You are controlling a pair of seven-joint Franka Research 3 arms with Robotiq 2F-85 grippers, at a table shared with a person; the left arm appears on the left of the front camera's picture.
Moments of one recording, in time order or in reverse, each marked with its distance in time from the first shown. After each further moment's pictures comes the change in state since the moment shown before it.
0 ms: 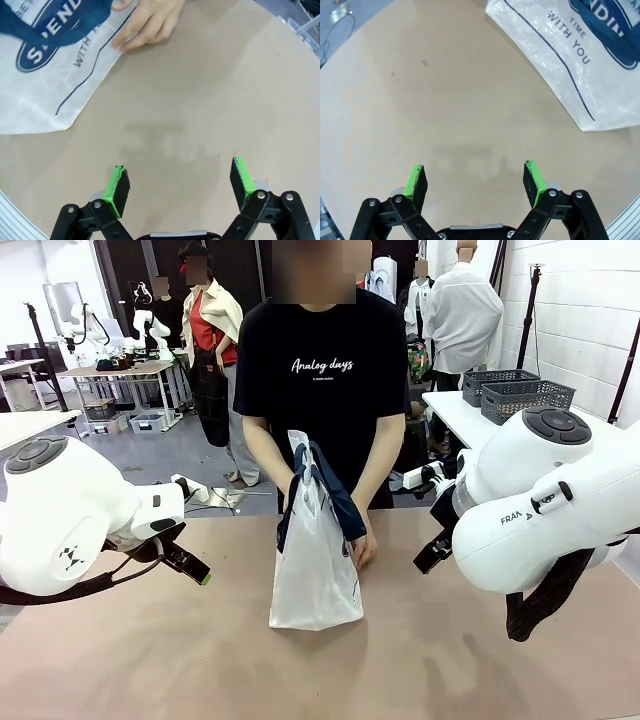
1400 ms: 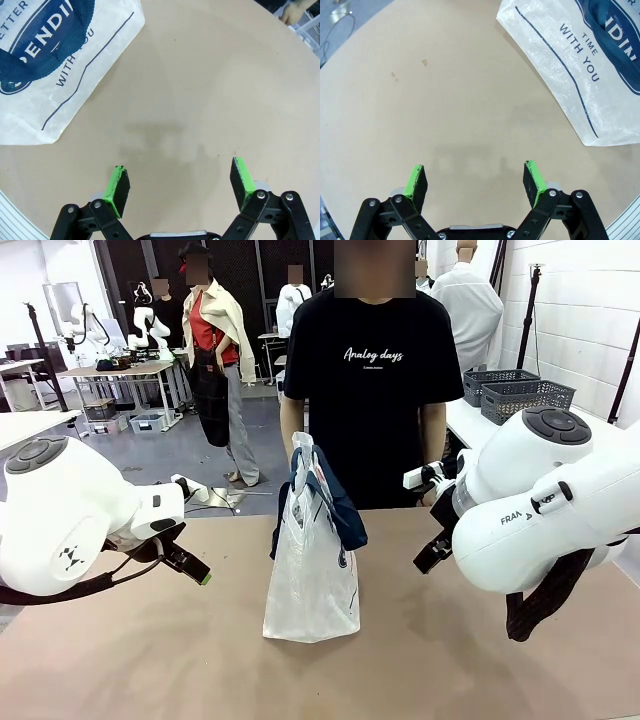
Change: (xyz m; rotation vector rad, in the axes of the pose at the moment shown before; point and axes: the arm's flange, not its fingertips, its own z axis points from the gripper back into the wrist) left arm 0.000 0.000 0.000 0.000 0.000 0.000; right arm 0.000 0.000 0.000 0.000 0.000 0.000
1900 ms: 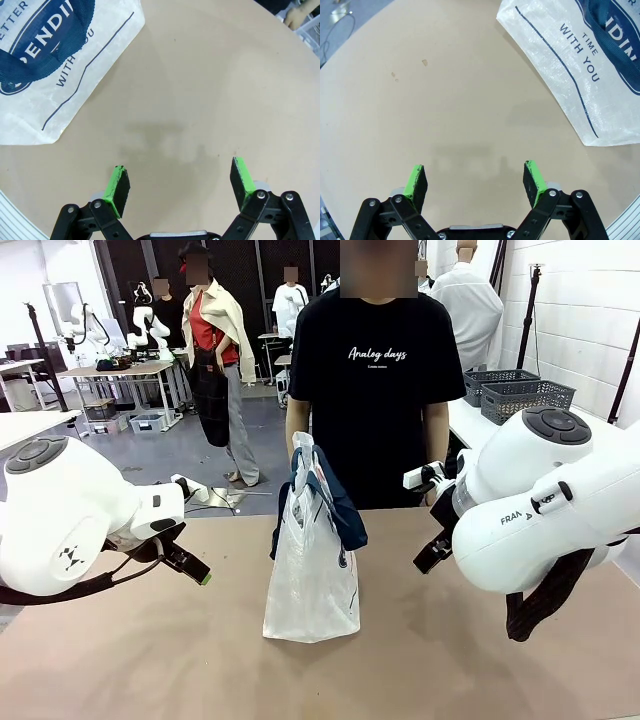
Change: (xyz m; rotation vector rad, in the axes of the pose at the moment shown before) left arm 0.000 0.000 0.000 0.000 0.000 0.000; right arm 0.000 0.000 0.000 0.000 0.000 0.000
